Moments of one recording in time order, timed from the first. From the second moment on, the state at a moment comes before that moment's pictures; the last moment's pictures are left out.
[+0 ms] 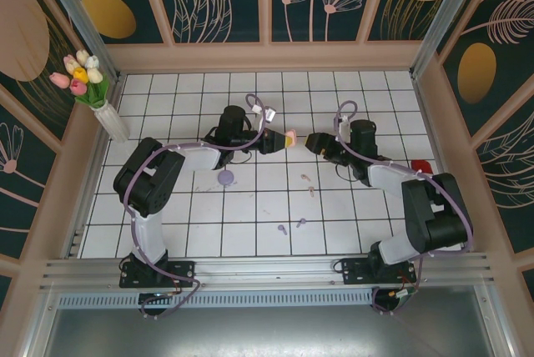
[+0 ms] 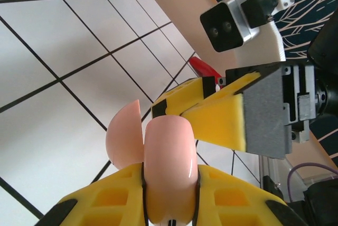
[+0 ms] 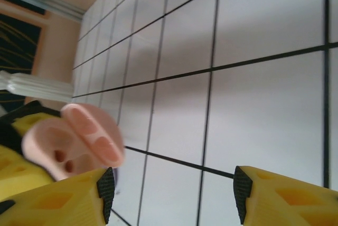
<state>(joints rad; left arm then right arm) -0.56 1.94 1.05 0.53 0.81 -0.56 0.24 1.48 0.62 0.31 -0.61 0.67</state>
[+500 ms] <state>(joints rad) -0.56 1.94 1.05 0.61 0.86 -0.62 0.24 1.53 0.62 0.42 -0.76 0.68</state>
